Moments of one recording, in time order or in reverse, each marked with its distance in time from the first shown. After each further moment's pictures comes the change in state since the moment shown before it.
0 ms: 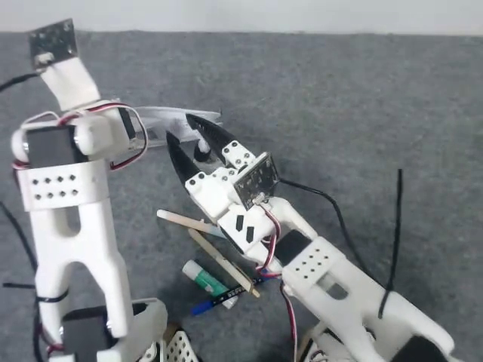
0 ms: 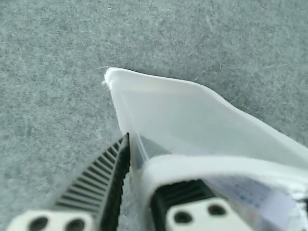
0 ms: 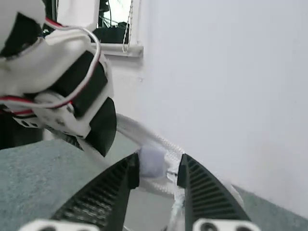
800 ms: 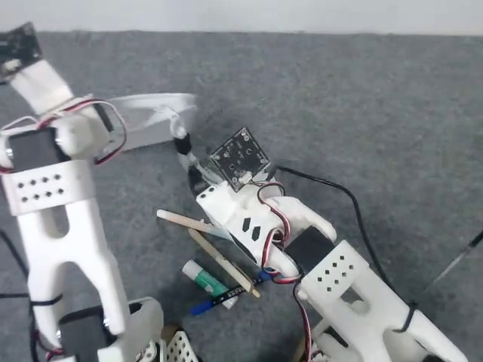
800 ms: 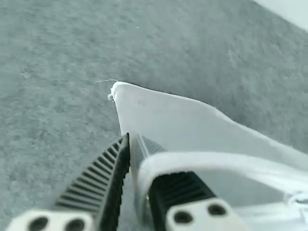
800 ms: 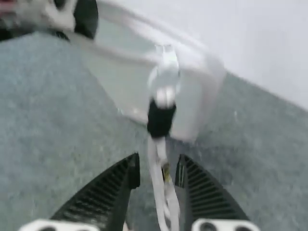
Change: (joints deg) left arm -6.8 0.0 3.3 -6.9 3.5; right arm 0.1 -10.4 -11.8 52.5 -0.1
